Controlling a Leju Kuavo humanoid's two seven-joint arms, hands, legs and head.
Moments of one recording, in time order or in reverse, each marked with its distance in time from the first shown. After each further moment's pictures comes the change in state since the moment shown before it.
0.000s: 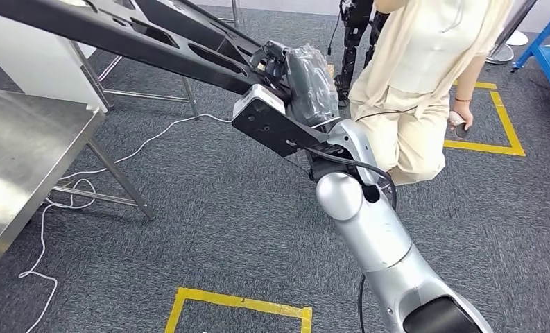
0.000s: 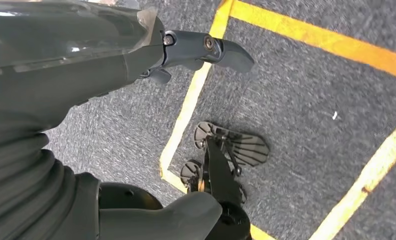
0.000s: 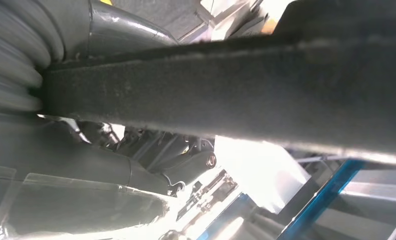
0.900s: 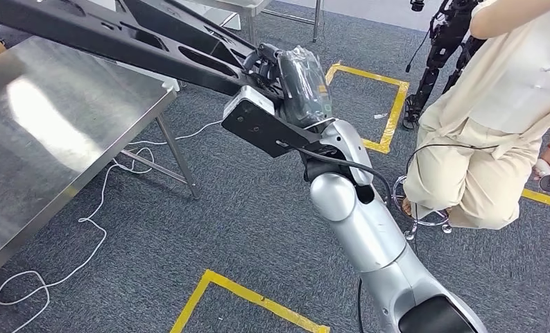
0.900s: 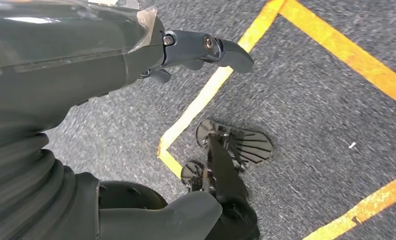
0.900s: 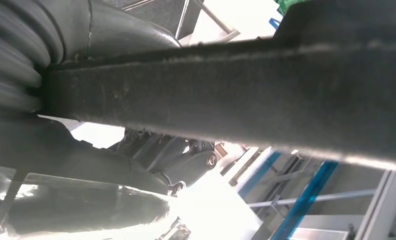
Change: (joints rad) left arm 0.011 0.000 -0.001 -0.001 -0.016 -0.009 -0.025; right arm 0.008 0.020 -0.010 0.006 0.045 0.017 0.019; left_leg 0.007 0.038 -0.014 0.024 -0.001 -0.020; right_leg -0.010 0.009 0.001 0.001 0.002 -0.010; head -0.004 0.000
